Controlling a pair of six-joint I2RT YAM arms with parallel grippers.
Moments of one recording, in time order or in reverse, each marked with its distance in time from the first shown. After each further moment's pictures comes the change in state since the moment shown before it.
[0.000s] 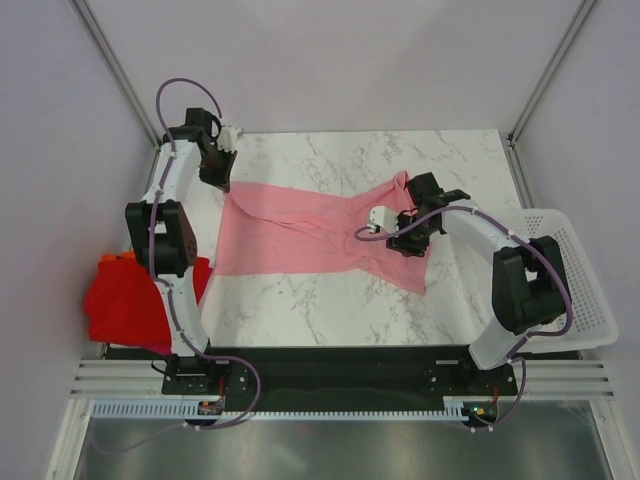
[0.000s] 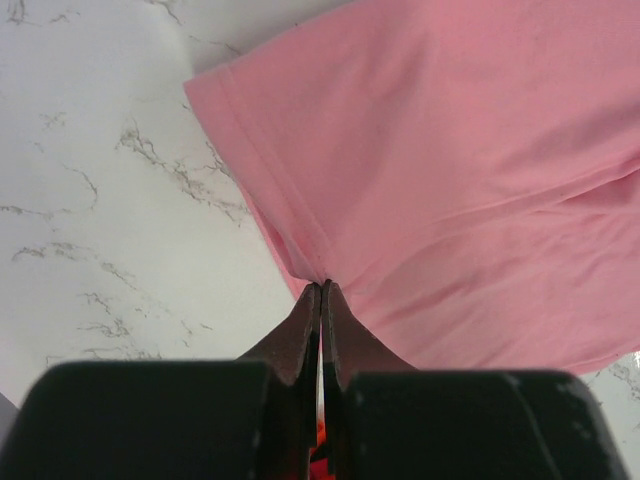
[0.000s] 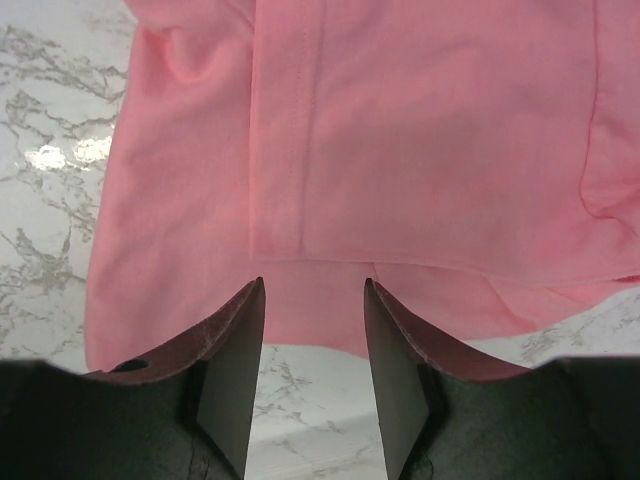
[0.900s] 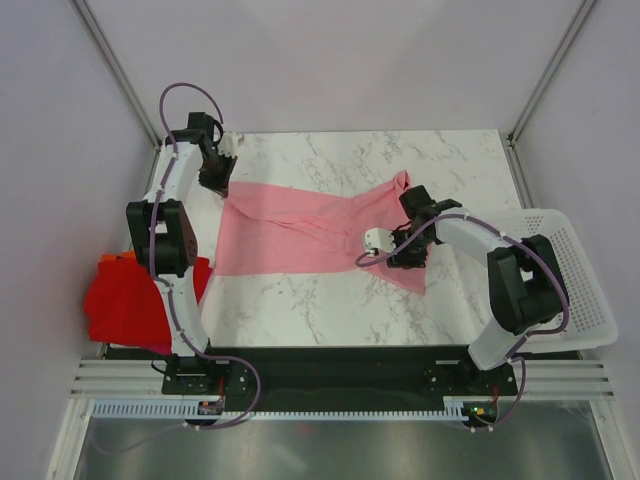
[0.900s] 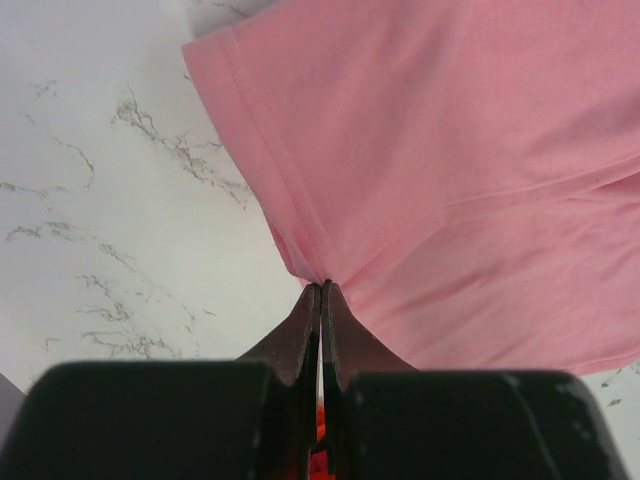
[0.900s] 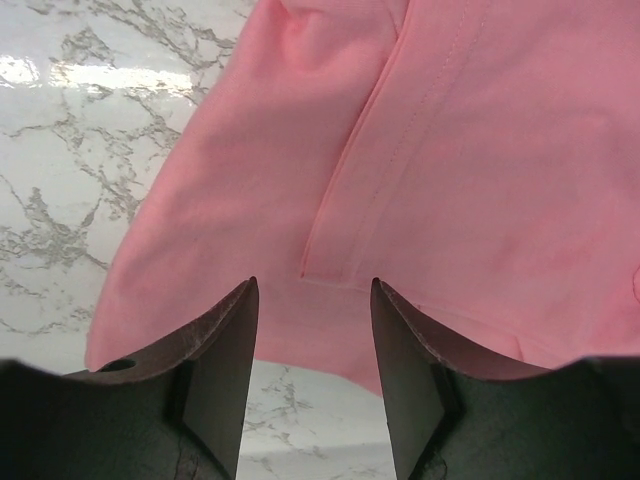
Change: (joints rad) left arm -0.009 0.001 -0.040 -0.003 -0.045 0.009; right arm 0.044 0.005 -0.084 -0.006 0.013 -0.226
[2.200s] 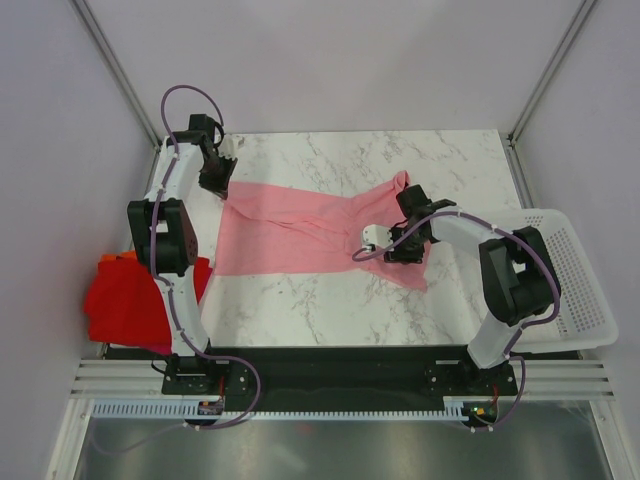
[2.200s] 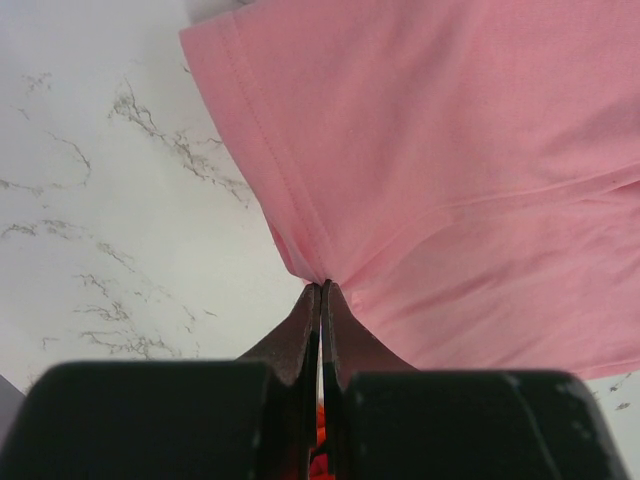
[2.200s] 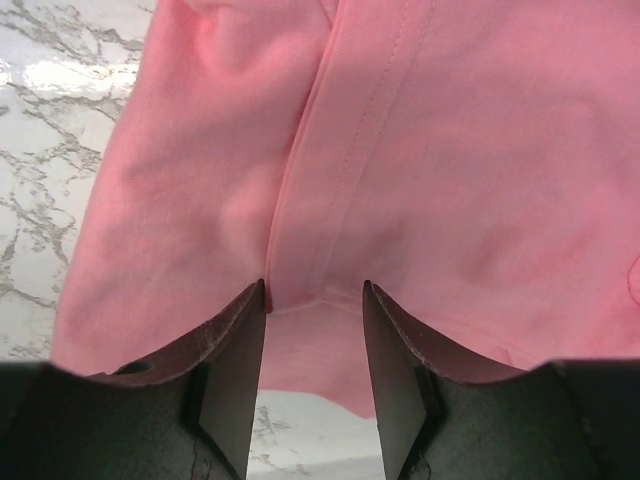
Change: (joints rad) left arm 0.000 0.011 -0.007 0.004 -0.018 0.000; right arm 0.000 0.066 0.003 0.092 0.051 0.040
